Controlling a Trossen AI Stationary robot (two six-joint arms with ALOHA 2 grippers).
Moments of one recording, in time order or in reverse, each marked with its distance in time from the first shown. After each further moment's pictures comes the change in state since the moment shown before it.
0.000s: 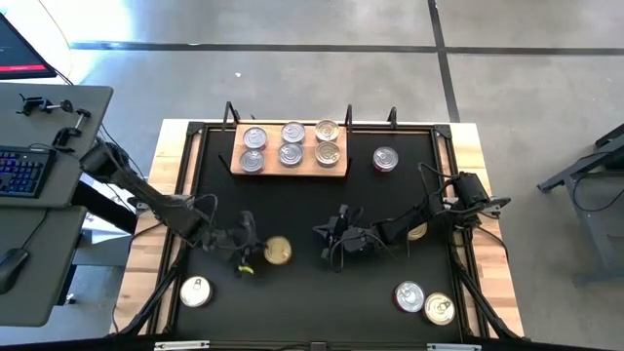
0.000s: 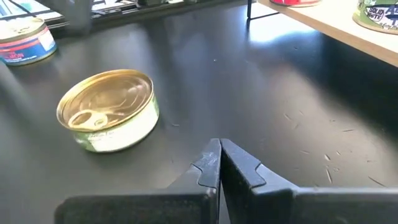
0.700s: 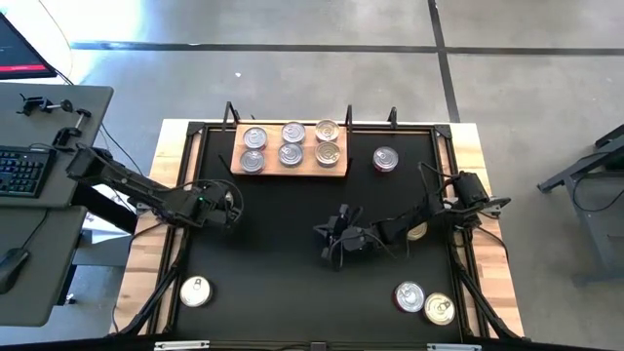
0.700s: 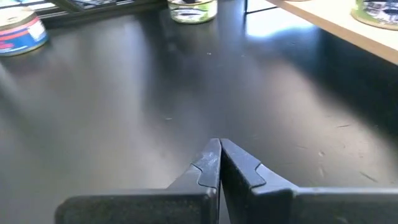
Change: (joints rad) left arm 0.294 -0.138 -0.059 -0.884 -0.115 -0.998; right arm -0.009 0.000 -0.001 -0.026 -0.006 -0.009
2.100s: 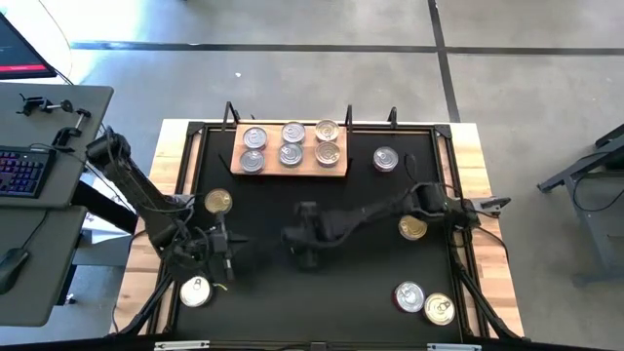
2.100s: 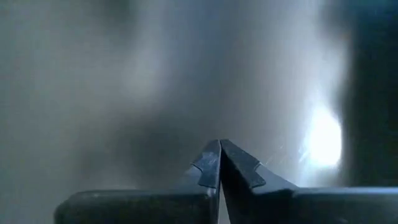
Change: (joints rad) left arm -0.612 0.020 0.104 0.878 -0.545 0.990; right arm -0.055 0.319 1.076 -1.491 -0.216 -0.258
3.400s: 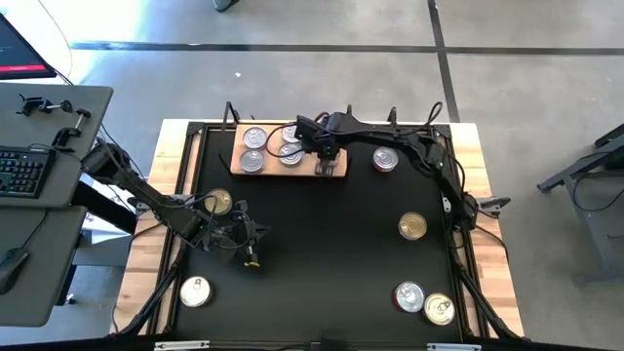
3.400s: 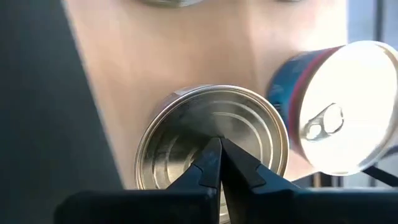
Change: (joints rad) left arm 0.322 0.134 -0.015 0.024 0.324 0.061; right arm -0.591 -0.008 0.179 -0.343 -0.086 -0.293
